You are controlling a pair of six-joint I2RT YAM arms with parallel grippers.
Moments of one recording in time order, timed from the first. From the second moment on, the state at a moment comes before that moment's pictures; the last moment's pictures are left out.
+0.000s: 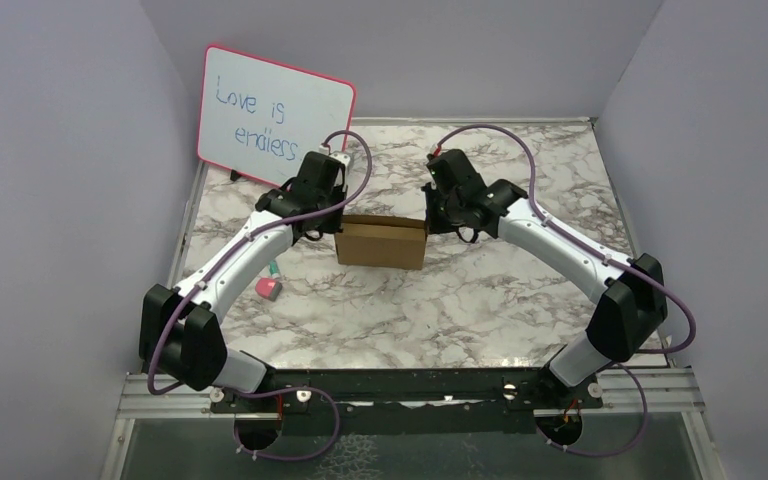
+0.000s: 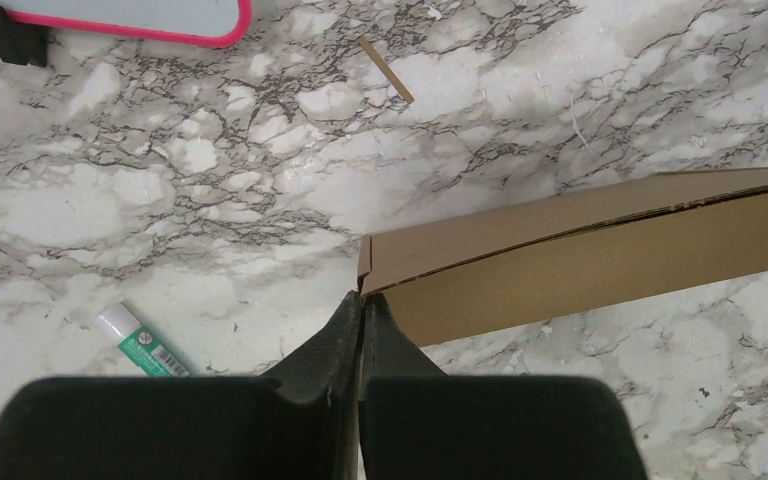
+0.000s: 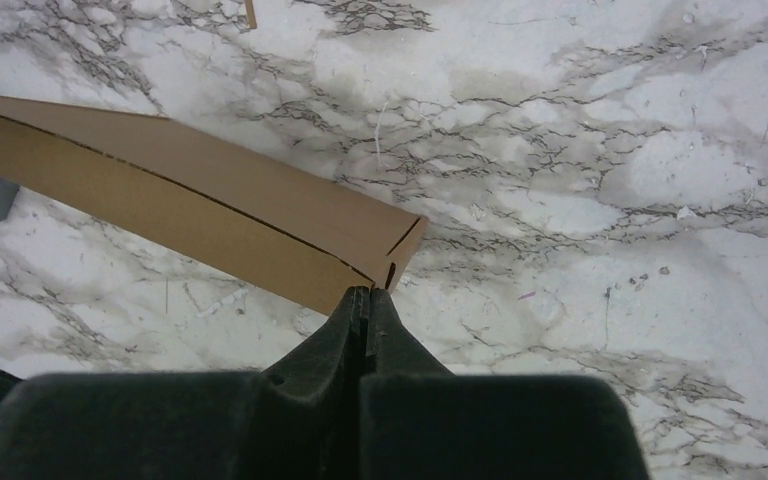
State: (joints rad) left arm -0.47 1.42 1.19 -0.62 -0.05 -0.16; right arm 0.69 1.58 1.38 -0.67 0.09 0.43
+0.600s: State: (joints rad) left arm -0.53 1.38 1.17 -0.63 -0.13 -0.22; right arm 0.73 1.59 1.38 -0.67 0.23 0.51
